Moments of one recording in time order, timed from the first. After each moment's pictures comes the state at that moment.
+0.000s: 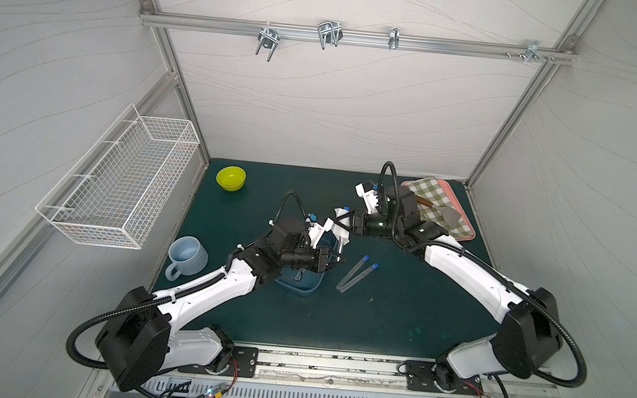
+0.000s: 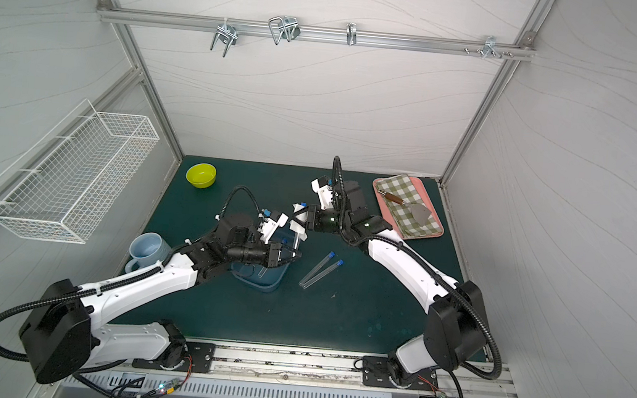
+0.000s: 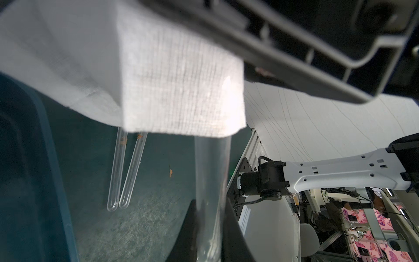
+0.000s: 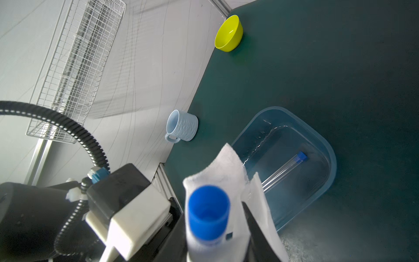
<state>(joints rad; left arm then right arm) -0.65 1.22 0.74 0.00 0.59 -0.66 0.66 1.49 1.19 -0.22 -0.59 0.57</state>
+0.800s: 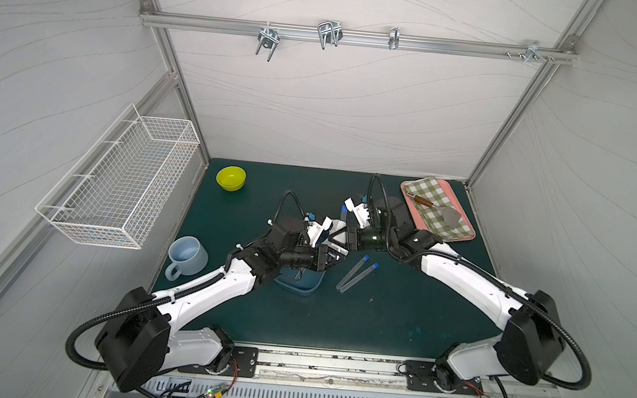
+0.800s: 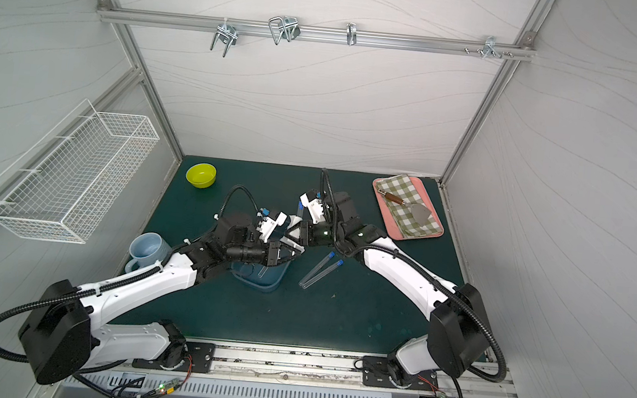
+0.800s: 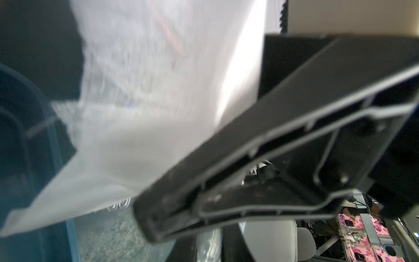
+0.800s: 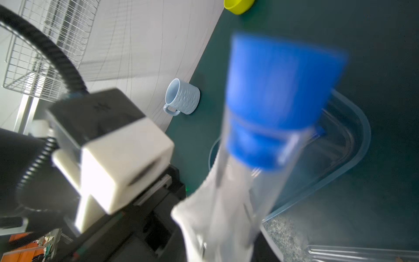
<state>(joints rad) -0.64 1.22 0.74 0.01 0.59 -0.68 0.71 1.46 1.15 -0.25 -0.59 0.51</state>
